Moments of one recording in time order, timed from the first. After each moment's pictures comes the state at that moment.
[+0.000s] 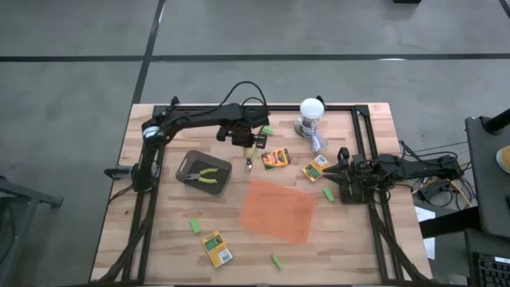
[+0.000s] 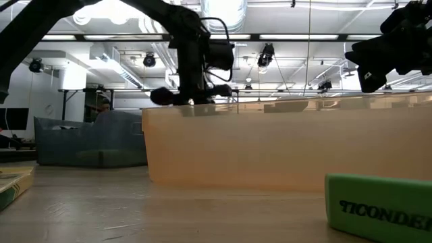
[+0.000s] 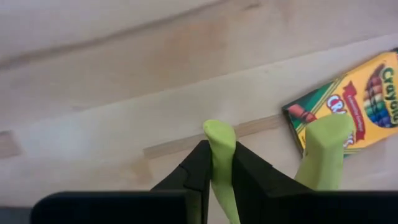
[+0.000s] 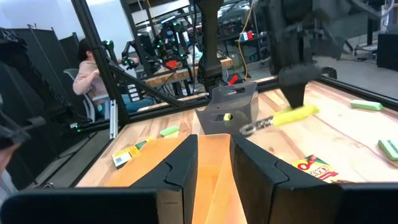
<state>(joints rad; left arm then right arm) 0.36 2.01 1.71 -1.08 -0.03 -0.98 0.12 0.02 0.01 0.03 0.10 0.28</state>
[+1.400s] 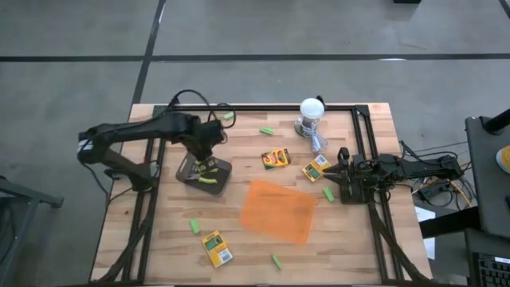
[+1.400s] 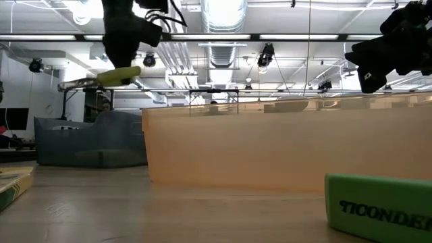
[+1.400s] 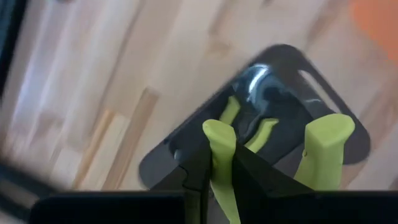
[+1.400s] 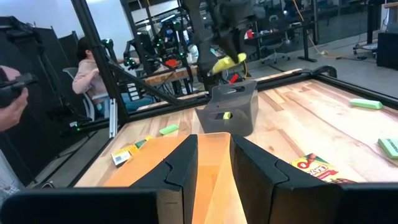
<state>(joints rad) 0.22 1.36 1.26 -1.23 -0.11 -0.21 0.12 0.02 0.01 0.03 0.10 0.28</state>
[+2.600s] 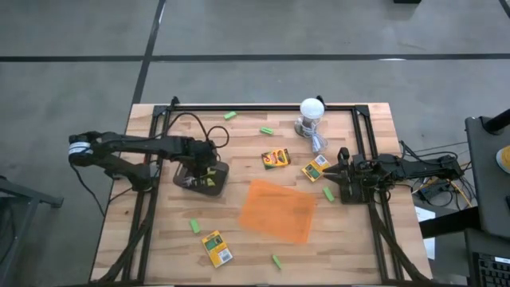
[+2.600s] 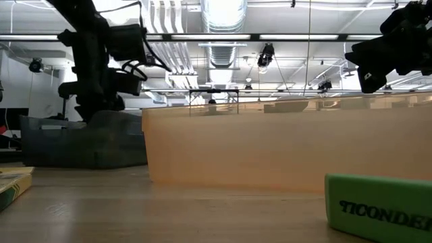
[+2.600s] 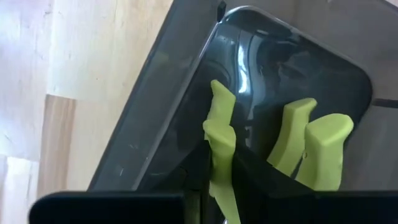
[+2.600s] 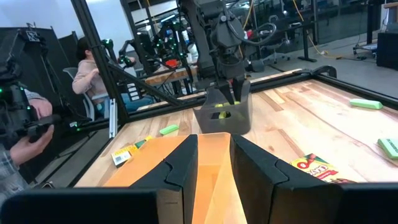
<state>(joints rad) 0.21 1.27 0.70 -0.71 -0.01 0.01 0.12 0.02 0.01 0.03 0.10 0.28</state>
